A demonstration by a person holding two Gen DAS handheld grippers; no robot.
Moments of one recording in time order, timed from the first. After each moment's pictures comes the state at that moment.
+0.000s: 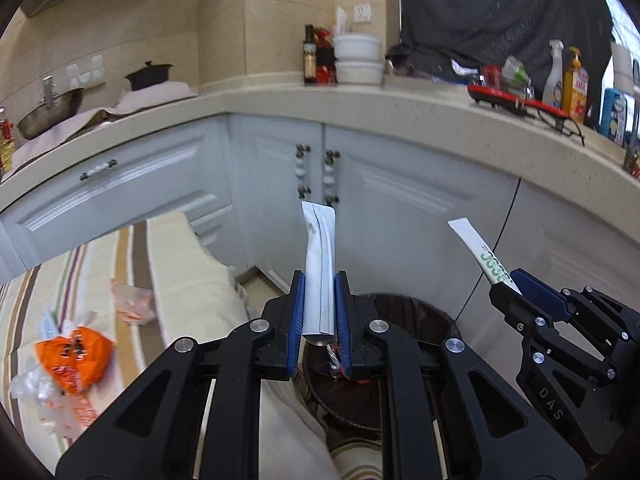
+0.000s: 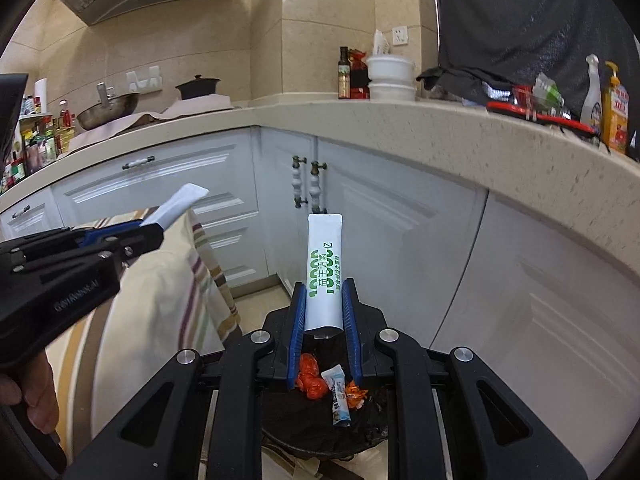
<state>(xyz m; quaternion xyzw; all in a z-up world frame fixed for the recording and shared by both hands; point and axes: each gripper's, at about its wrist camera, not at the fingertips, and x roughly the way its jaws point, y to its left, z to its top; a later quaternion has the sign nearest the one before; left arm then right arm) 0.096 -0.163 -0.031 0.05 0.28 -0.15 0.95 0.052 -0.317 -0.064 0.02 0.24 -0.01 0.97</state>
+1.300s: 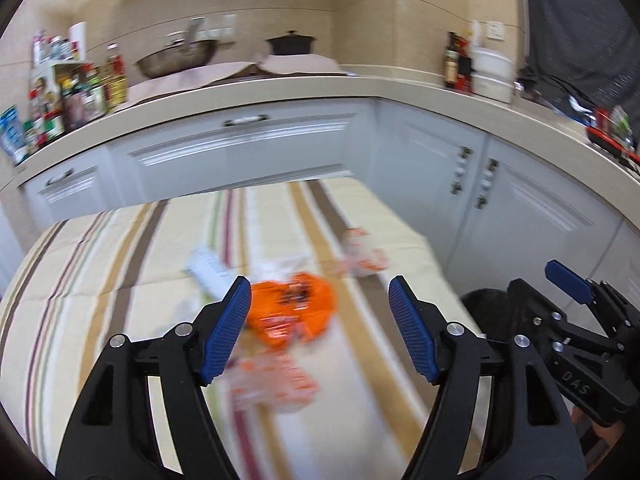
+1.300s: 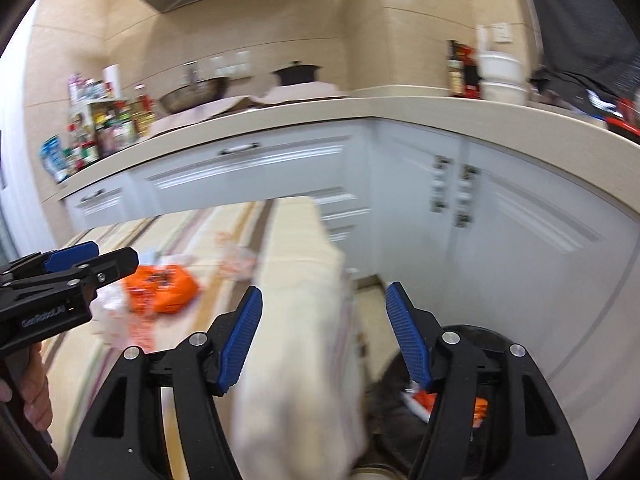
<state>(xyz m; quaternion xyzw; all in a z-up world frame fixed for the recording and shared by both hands) 0.057 0.034 -0.019 -0.01 0.30 0.05 0.95 0.083 -0.181 -0.056 0.01 0.24 0.16 0.96</state>
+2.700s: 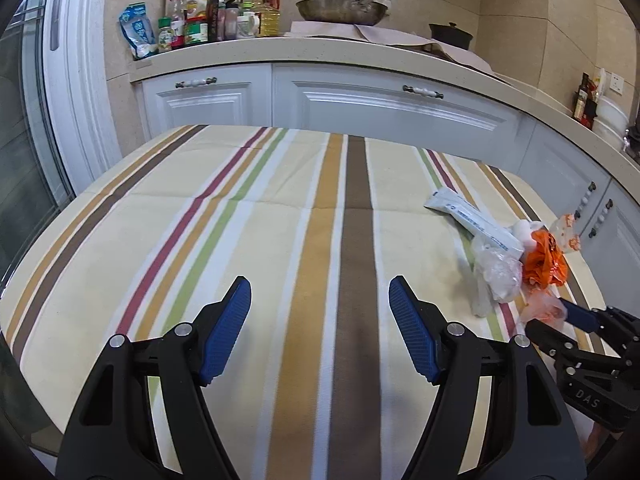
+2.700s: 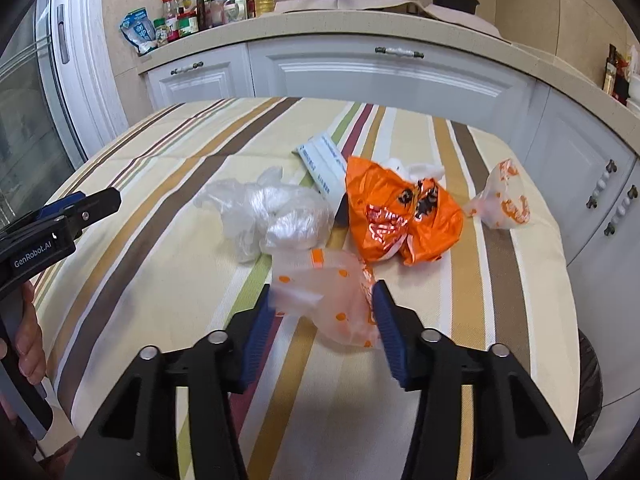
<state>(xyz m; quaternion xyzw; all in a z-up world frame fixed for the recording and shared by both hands) -0.028 0.220 -0.061 -0.11 0.33 0.20 0.92 0.067 -0.001 -0.097 -0.11 0.37 0.29 0.87</state>
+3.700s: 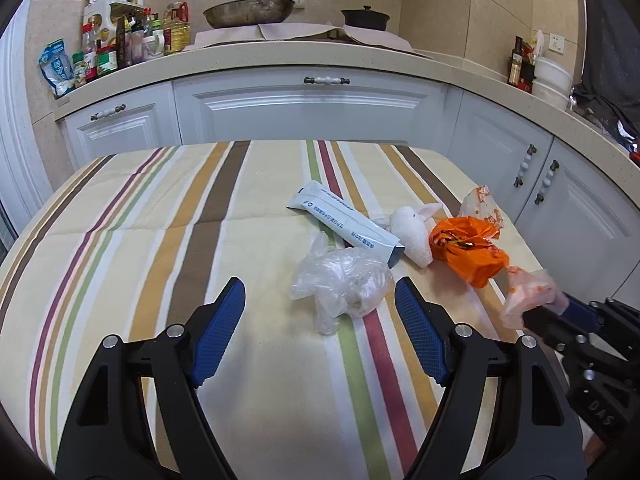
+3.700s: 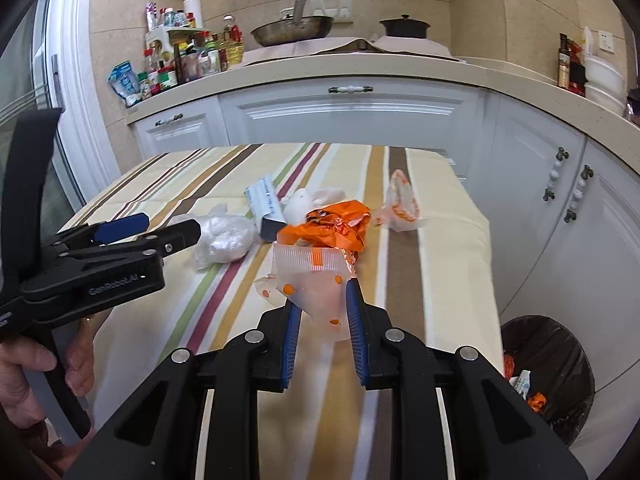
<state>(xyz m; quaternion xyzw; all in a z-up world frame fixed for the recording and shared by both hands) 0.031 0.123 -0.060 -0.06 0.33 0.10 0.93 0.060 -0.083 -0.073 -0.05 0.32 0.27 0.91</state>
